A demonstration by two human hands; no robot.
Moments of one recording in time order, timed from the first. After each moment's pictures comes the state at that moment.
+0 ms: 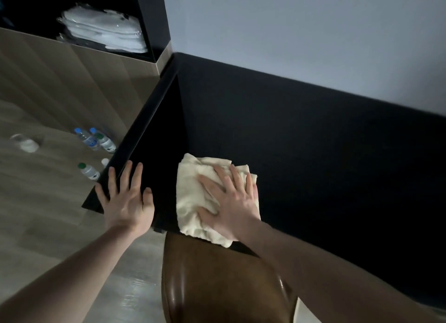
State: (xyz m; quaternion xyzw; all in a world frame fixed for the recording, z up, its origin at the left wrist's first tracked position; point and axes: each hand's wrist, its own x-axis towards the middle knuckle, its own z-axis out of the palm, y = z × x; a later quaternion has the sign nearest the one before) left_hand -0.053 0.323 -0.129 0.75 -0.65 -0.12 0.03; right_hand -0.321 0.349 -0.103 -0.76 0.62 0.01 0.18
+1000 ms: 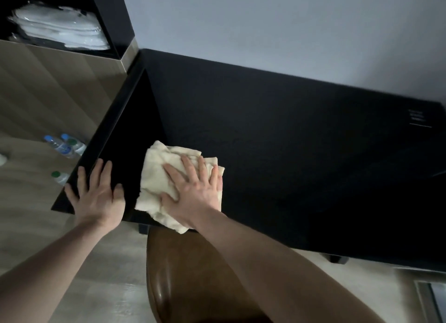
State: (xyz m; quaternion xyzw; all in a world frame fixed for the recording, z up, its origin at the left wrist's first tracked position) left_hand -0.052 0.322 -0.128 0.76 -0.64 -0.14 0.05; right_hand -0.286 0.353 -0.103 -0.72 0.67 -0.03 0.20
